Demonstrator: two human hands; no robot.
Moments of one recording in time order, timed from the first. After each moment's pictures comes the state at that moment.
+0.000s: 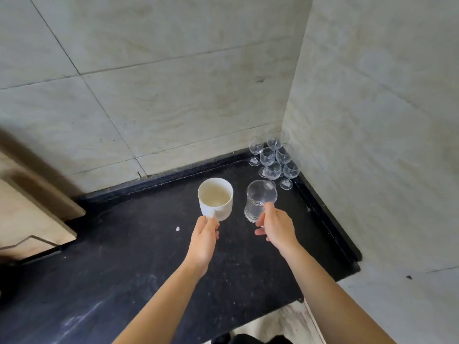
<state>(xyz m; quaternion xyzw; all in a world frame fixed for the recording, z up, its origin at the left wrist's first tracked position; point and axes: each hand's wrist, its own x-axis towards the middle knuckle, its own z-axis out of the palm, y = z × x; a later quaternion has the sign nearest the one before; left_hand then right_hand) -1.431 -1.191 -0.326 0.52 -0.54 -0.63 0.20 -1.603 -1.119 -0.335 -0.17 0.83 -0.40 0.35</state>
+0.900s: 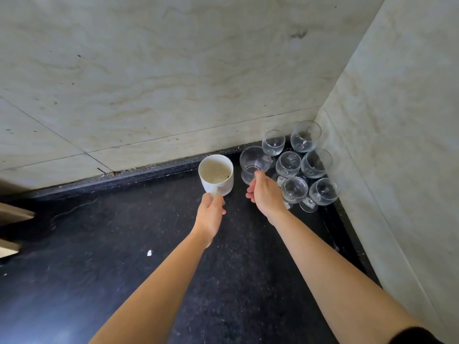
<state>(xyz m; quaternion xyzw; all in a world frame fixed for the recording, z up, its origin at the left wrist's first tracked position) -1.578 -1.348 -0.450 0.61 -0.49 -0.61 0.15 -1.729 -1.322 -0.443 -0.19 0.79 -0.39 0.43</state>
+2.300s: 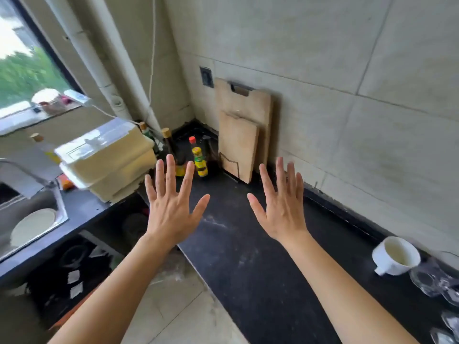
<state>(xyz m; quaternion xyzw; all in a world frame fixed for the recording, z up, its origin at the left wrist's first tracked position) -1.179 -1.102 -0.210 0.82 -0.53 0.17 0.13 -1.390 -1.255 -0.248 -0.89 0.38 -0.26 0.02</state>
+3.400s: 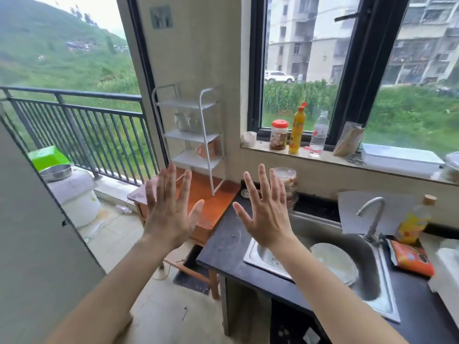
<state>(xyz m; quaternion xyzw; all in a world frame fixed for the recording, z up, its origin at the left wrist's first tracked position) -0.626 -0.346 -0.141 0.96 0.02 0.27 0.00 -0.554 -0.580 -0.175 -0.91 -0.24 -0.31 0.15</state>
